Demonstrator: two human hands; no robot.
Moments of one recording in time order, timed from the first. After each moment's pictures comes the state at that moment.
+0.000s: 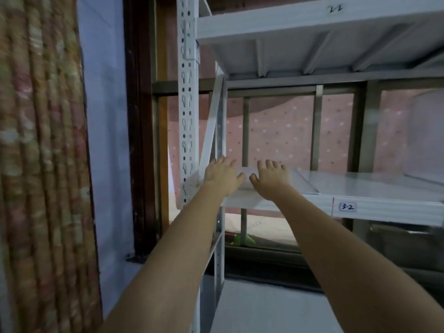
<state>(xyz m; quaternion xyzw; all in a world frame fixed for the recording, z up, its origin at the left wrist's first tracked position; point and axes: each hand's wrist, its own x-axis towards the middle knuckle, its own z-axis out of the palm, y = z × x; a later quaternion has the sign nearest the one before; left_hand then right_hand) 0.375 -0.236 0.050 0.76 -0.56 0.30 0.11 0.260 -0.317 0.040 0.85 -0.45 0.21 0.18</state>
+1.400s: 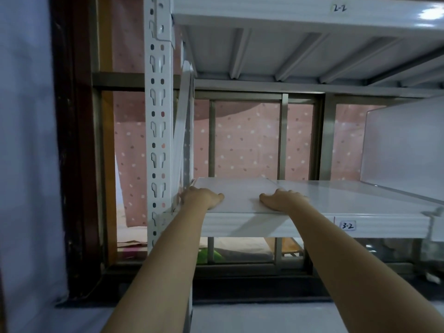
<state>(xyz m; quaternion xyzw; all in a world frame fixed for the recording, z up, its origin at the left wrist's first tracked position) 0.446 -0.338 0.040 0.86 -0.51 -0.01 0.10 0.251 -0.403 0.040 0.71 -0.70 0.08 -0.02</state>
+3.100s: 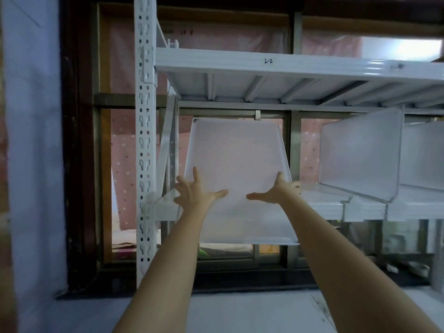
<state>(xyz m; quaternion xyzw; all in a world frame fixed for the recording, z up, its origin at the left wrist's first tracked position) 0.322 -0.223 0.047 0.78 -0.47 0.04 0.41 0.139 -0.279 0.068 0.67 -0.68 0.28 -0.12</state>
